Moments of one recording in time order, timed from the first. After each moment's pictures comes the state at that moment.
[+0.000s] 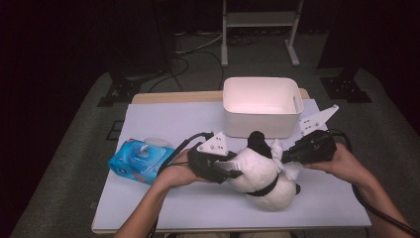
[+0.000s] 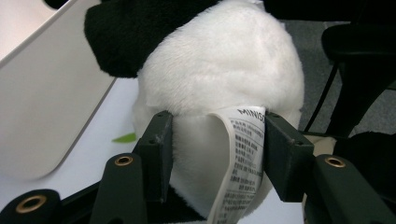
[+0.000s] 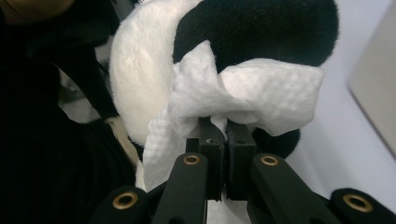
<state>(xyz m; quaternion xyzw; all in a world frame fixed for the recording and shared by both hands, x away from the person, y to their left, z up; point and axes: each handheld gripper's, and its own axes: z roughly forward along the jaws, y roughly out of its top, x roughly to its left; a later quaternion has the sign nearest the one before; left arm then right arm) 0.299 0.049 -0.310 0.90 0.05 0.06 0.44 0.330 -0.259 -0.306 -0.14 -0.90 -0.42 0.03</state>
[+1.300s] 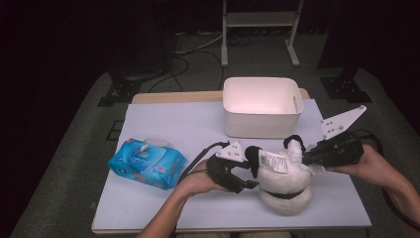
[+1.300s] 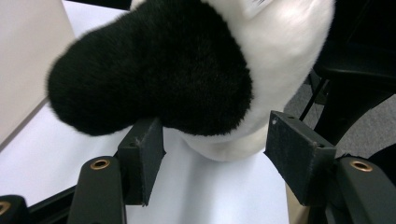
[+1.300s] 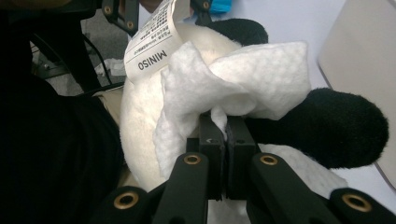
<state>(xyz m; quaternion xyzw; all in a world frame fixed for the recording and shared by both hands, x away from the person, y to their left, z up) 0.308 0.014 -0.361 0.88 0.08 -0.01 0.47 0.306 -0.293 -0.285 -0.14 -0.91 -0.39 -0.01</state>
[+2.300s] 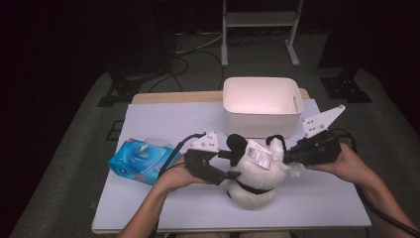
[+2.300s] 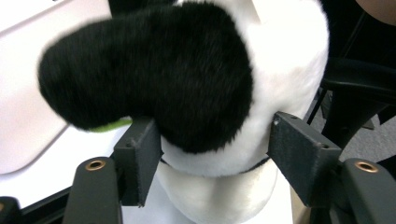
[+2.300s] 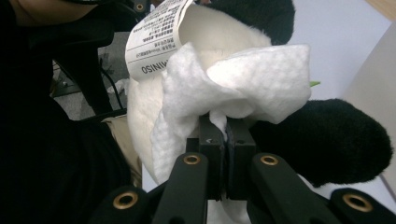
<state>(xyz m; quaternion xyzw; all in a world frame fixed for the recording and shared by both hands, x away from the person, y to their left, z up) 0.311 0.066 -0.337 0.87 0.09 0.01 0.49 0.315 -0.256 -0.293 -0.11 -0.90 -0.43 0.01</state>
